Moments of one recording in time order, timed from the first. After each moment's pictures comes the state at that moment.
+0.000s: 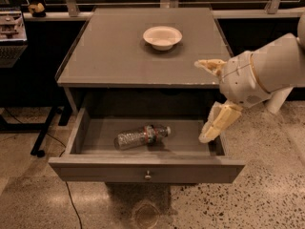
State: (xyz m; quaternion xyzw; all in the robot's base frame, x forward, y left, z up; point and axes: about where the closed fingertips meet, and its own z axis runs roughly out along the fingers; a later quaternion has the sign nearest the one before) arm 0.476 -0.120 0.898 -0.68 0.64 0.08 0.35
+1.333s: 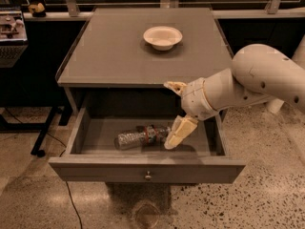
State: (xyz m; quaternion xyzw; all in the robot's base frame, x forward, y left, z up) arm 0.521 -0.054 0.804 -0.67 0.63 0.16 0.36
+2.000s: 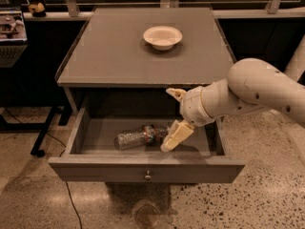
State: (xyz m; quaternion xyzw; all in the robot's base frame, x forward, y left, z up) arm 0.530 -0.058 0.775 -0.63 0.67 0.17 0.37
